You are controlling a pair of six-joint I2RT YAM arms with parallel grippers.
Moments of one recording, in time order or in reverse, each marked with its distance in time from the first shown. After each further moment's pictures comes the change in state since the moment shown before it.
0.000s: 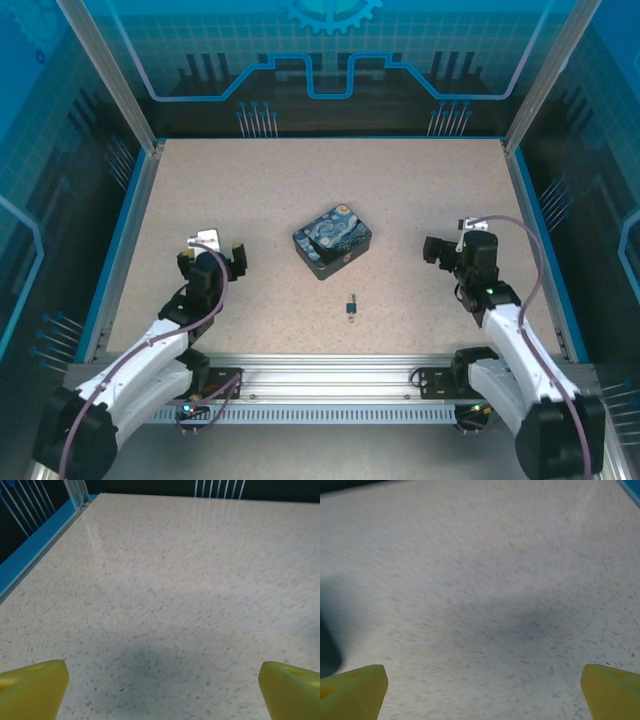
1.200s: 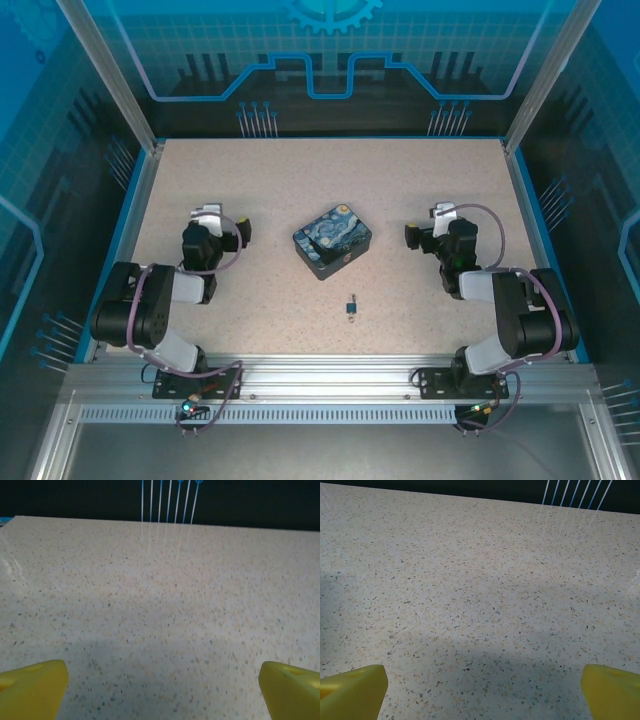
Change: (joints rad) left arm 0.338 0.763 0.093 0.869 0.568 0.148; right arm -0.009 0.597 -0.030 0.827 -0.174 -0.272
